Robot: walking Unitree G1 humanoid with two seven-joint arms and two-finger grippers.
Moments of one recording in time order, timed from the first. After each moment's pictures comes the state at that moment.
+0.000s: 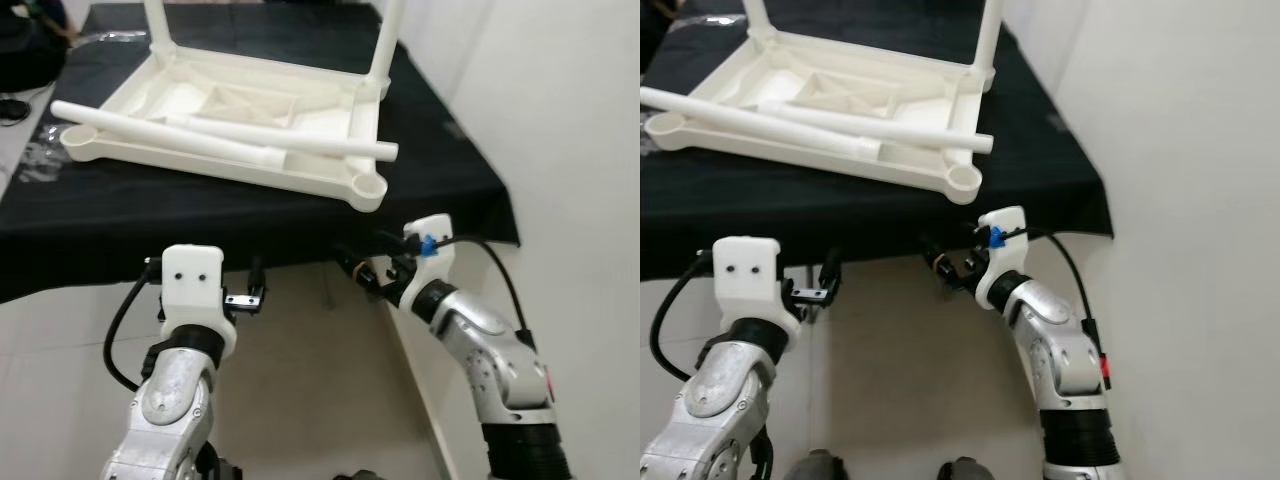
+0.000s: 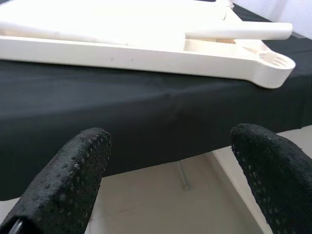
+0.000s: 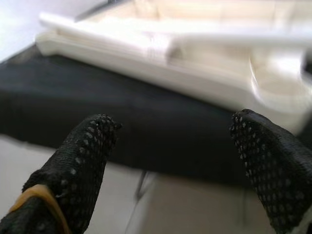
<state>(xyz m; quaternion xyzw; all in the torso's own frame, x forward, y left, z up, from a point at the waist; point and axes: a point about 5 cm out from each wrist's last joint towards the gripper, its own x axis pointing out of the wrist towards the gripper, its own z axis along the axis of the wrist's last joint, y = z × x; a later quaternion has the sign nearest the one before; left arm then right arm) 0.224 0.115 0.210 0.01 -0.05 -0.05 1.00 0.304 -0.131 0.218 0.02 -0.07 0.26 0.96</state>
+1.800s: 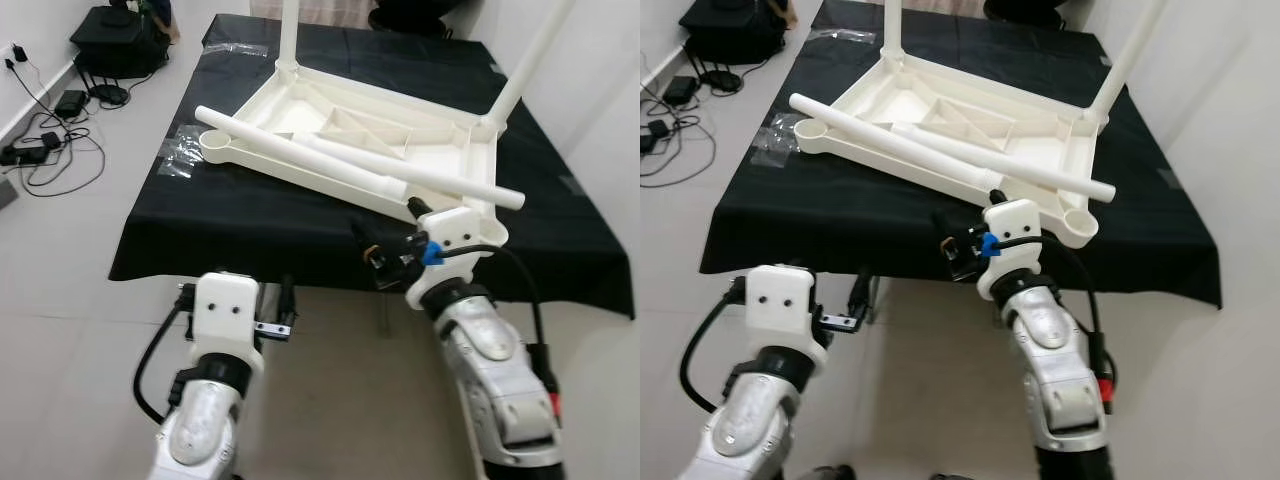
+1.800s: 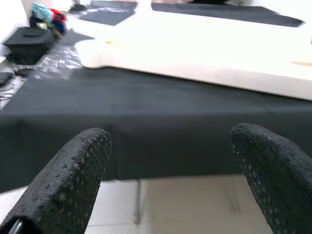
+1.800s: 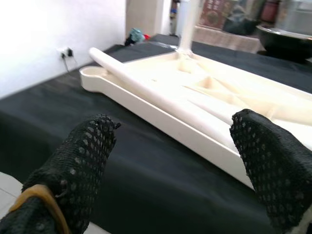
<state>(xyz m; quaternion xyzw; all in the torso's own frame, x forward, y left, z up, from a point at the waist) 0.211 0.097 0.204 0.01 -0.08 -0.05 1.00 0.285 -0.121 0.221 -0.04 -0.13 0.17 0.98</state>
